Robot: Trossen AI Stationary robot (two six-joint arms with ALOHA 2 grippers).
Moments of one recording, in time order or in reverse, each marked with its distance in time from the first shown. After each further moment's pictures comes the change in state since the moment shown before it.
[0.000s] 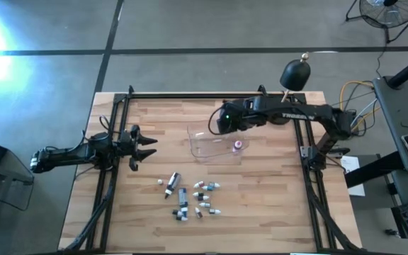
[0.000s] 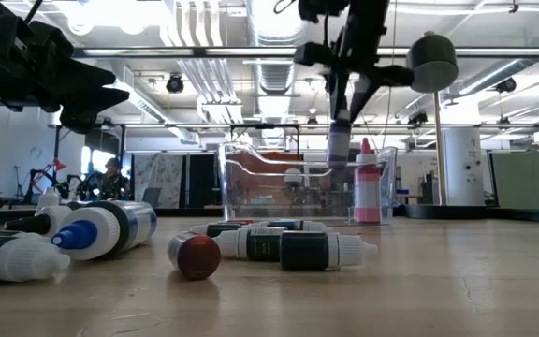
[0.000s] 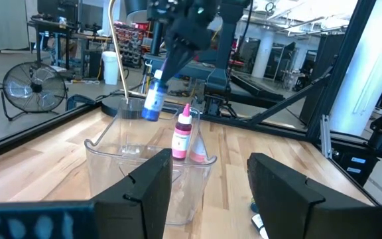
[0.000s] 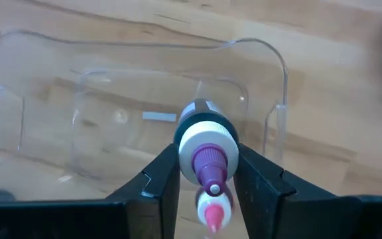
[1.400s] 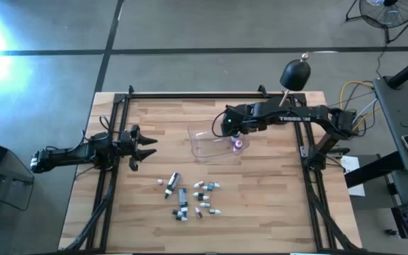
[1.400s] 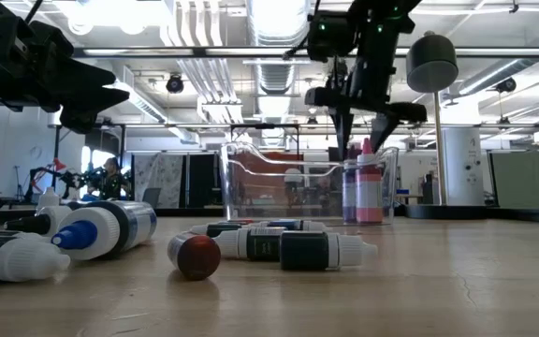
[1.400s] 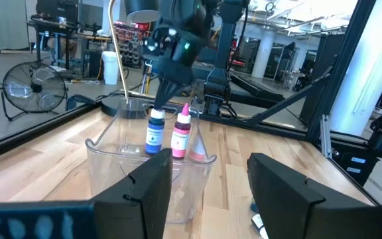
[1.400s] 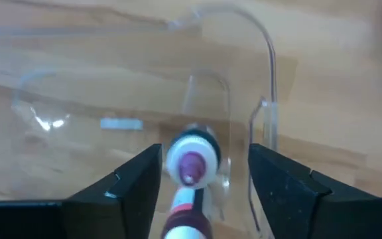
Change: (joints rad) left arm 0.000 0.000 0.000 0.000 0.000 0.000; right arm -0.042 -0.025 -0.240 0.184 0.000 0.019
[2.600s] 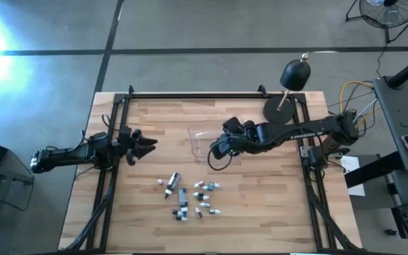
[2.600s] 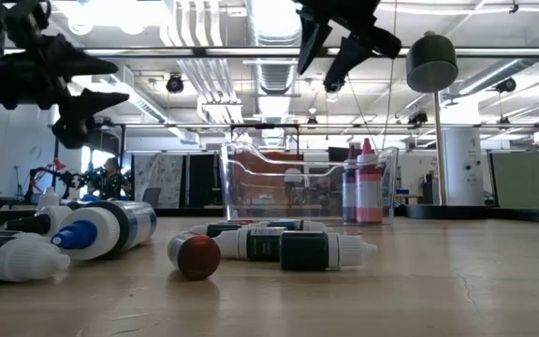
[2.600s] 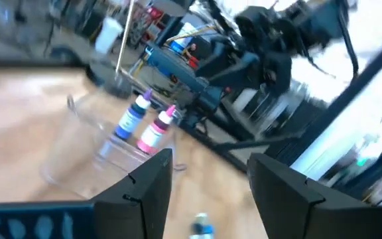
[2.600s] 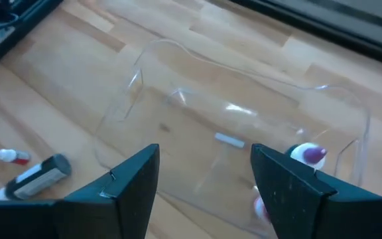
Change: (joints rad) left arm 0.001 0.000 0.000 0.029 -0.018 -0.473; right arm 0.365 -0.017 0.211 0.022 0.322 -0.123
